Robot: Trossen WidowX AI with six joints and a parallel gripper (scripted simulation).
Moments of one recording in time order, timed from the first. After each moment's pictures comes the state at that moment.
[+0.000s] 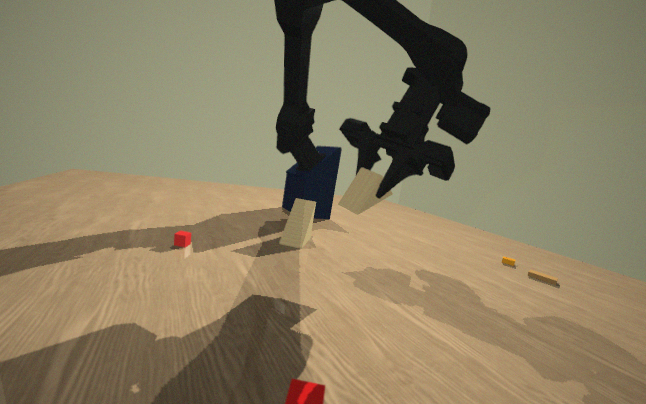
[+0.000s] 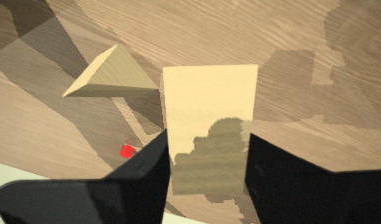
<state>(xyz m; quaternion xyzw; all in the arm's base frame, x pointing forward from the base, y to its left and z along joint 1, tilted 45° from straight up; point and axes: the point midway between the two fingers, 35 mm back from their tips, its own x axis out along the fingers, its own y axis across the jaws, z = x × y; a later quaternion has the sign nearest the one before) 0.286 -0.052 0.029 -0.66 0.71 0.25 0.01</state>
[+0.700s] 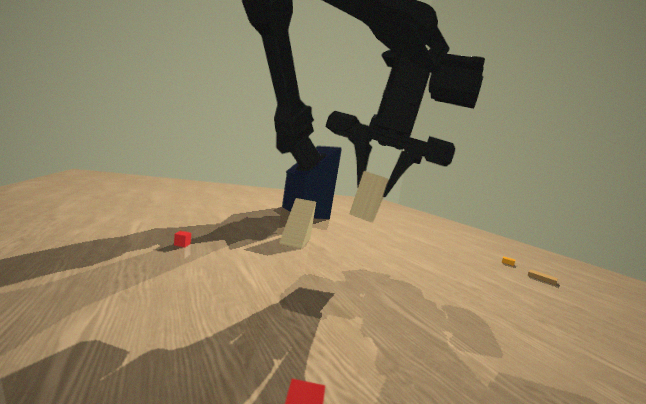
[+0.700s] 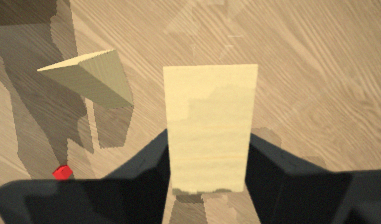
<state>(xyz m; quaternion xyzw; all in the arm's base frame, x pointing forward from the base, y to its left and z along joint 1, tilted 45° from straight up) 0.291 -0.054 0.035 -0.66 0.60 0.46 0.01</state>
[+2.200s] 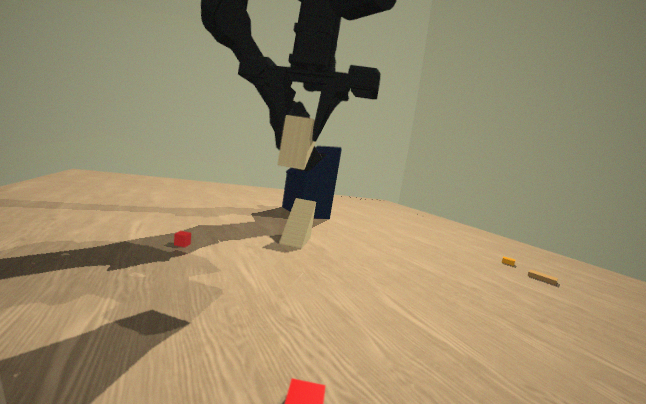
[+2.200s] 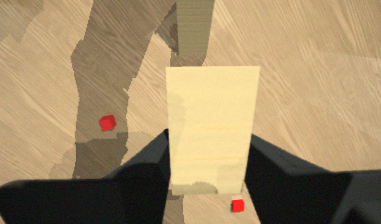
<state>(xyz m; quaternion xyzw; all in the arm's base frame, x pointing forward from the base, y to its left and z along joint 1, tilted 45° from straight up) 0.251 -0.093 0.161 -0.67 0.52 0.53 0.00</state>
